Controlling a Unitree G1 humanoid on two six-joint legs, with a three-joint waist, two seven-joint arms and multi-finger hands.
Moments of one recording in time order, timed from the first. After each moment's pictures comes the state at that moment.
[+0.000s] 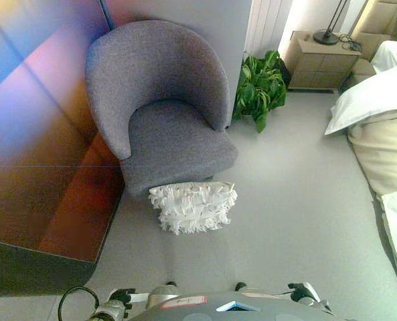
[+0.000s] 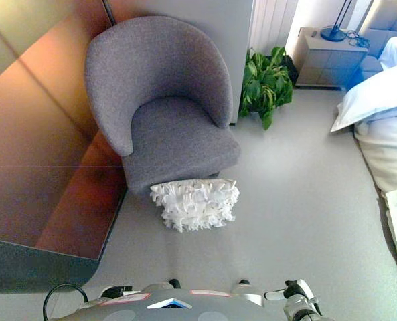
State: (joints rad) left arm 0.04 0.25 -0.17 1.28 -0.08 0.13 0.06; right arm 0.05 -0.25 0.20 1.29 -0.15 0.13 -0.23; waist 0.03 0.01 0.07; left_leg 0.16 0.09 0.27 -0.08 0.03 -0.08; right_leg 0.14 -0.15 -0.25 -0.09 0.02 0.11
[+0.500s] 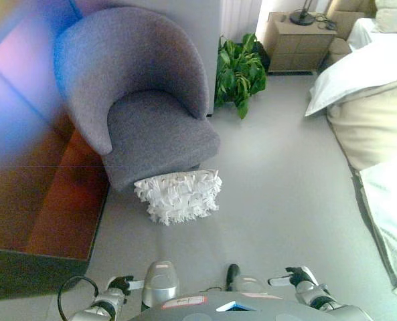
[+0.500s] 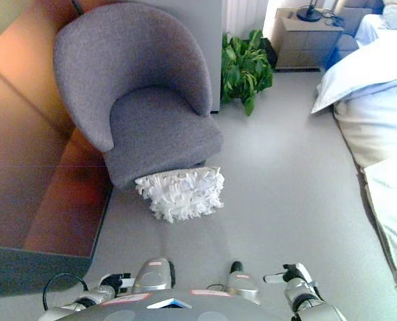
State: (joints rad) left arm -0.01 0.24 -0.17 1.33 -0.12 0.12 0.07; right arm -0.04 -0.30 0.24 1.31 -0.11 0.12 -0.18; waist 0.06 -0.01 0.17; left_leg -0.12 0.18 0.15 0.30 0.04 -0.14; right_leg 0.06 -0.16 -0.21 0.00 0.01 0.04
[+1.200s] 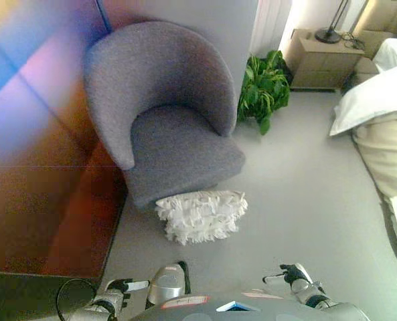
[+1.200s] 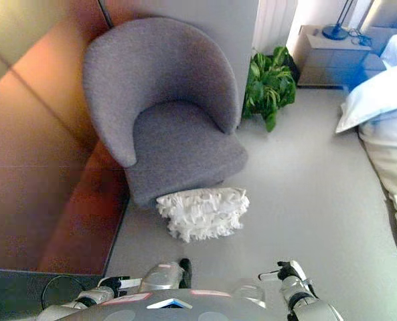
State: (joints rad) left arm -0.04 0.28 -0.16 1.33 -0.11 0.14 0.05; right arm -0.05 -0.25 0.23 1.32 -0.13 0.08 -0.22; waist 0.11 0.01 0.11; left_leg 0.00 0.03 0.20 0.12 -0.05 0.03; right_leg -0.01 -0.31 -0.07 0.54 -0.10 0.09
